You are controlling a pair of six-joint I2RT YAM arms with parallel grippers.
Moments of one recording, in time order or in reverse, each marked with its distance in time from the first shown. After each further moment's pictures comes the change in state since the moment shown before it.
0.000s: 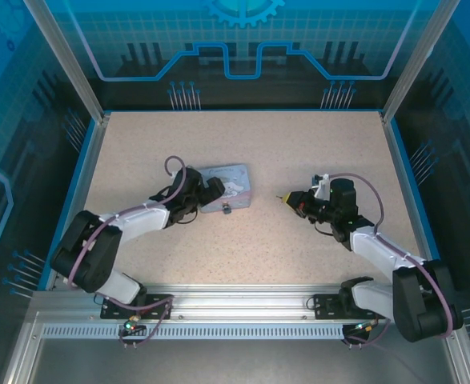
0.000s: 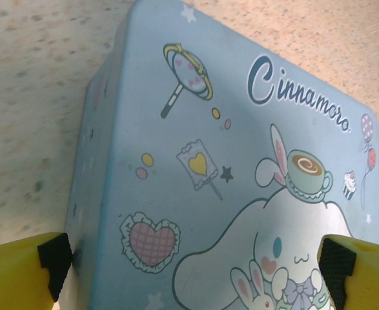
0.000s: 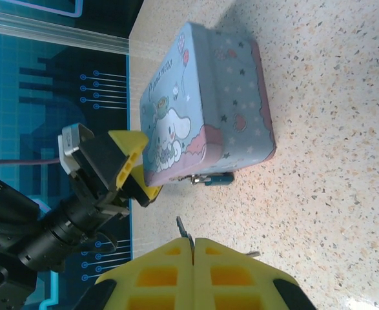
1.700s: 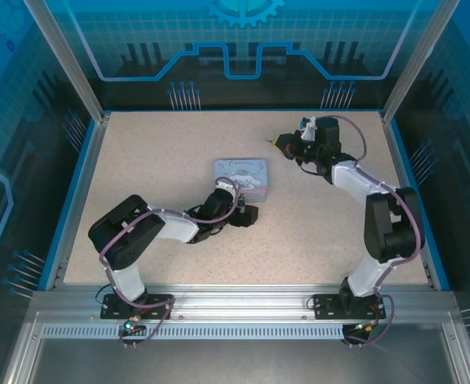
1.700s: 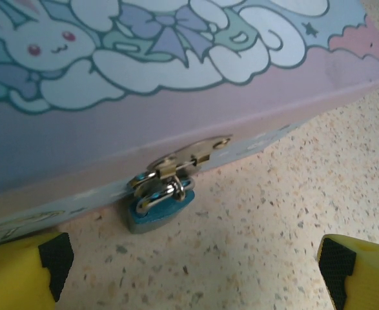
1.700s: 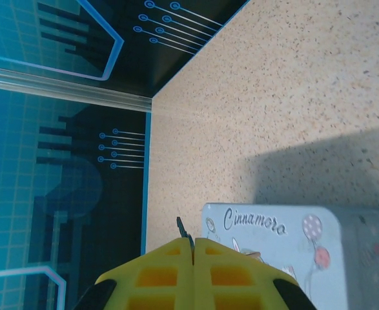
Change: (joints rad) left arm -0.256 0.212 -0.095 0.422 -0.043 0.427; right arm -0.014 0.582 0.732 -0.102 0.024 -0.048
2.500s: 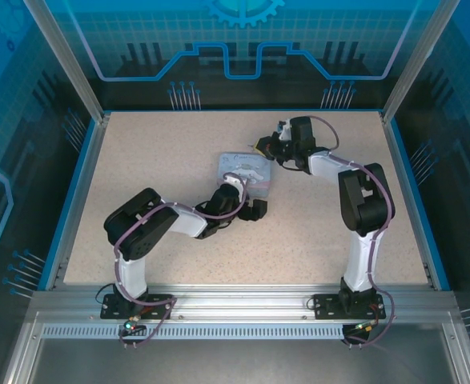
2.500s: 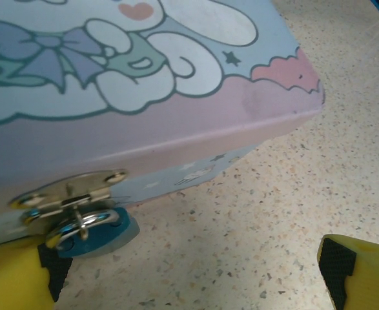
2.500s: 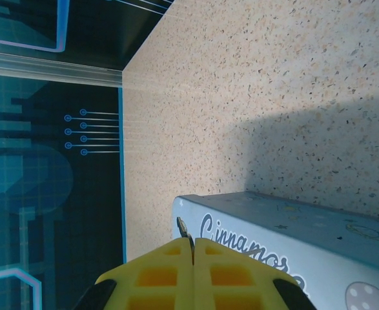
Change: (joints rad) left arm 0.000 0.117 0.099 0.114 0.078 -0.008; right arm 0.084 0.288 0.192 -0.006 0.000 0.000
